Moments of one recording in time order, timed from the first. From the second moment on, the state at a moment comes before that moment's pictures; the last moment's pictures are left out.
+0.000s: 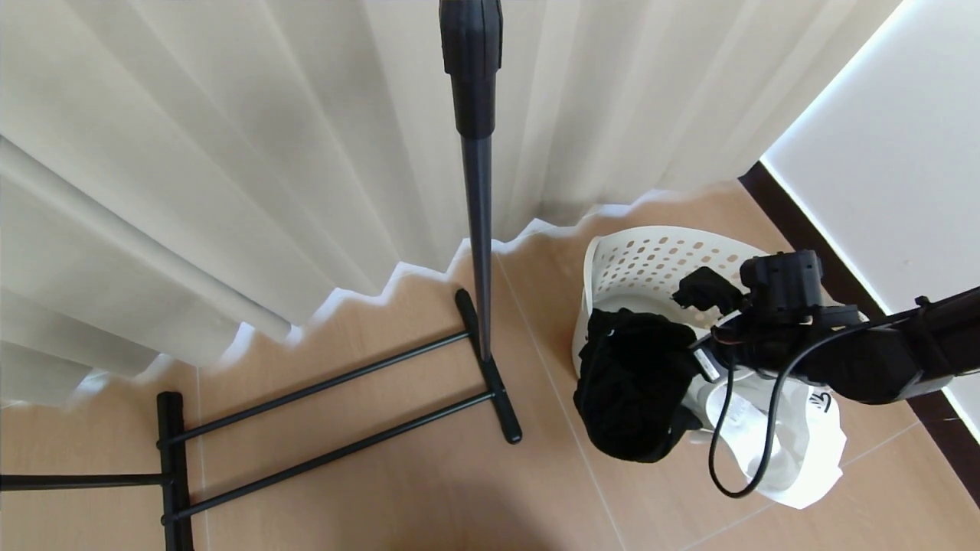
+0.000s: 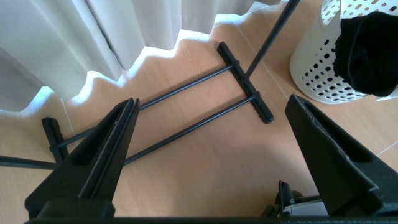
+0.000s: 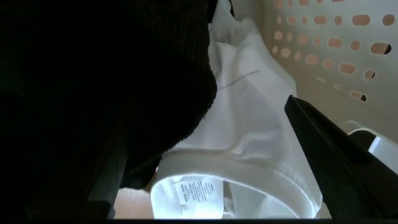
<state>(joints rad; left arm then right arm) 0.00 0.00 0.00 -0.03 -0.14 0.03 0.19 1.97 -0.97 -0.36 -0.22 -0.39</state>
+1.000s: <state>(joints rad) 0.00 0.00 0.00 -0.03 -0.14 0.03 0.22 1.94 -0.89 -0.59 -0.23 -0.32</state>
